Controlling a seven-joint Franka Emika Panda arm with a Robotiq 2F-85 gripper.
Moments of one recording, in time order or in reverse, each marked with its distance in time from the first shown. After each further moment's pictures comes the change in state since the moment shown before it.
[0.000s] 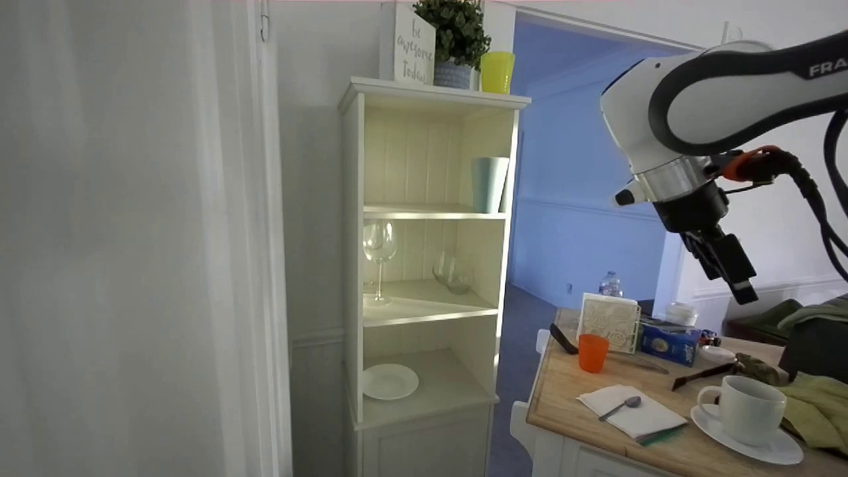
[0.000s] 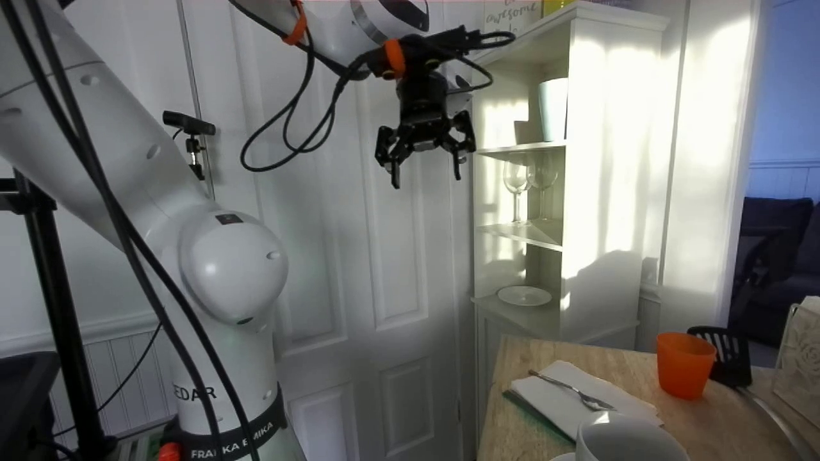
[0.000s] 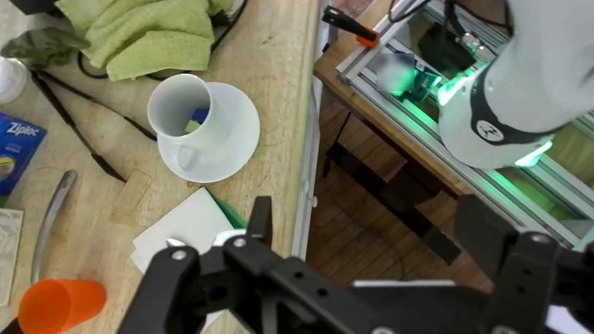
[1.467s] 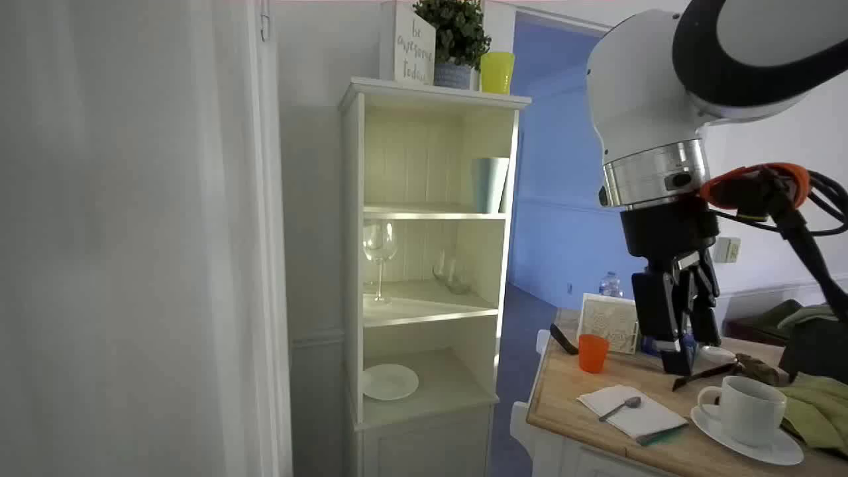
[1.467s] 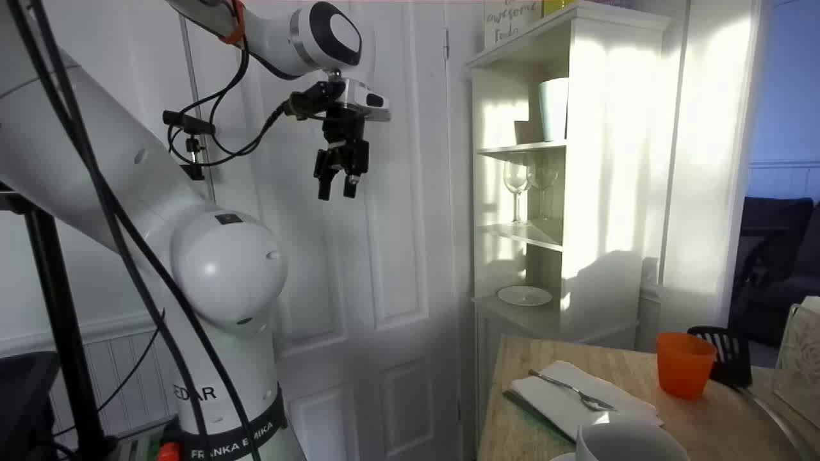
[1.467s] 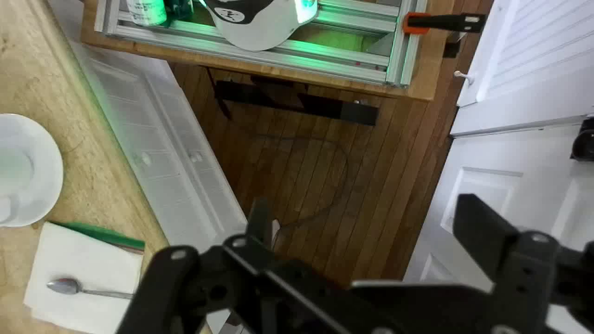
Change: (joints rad) arm -0.002 -0.091 0.308 -0.055 0.558 0.100 0.802
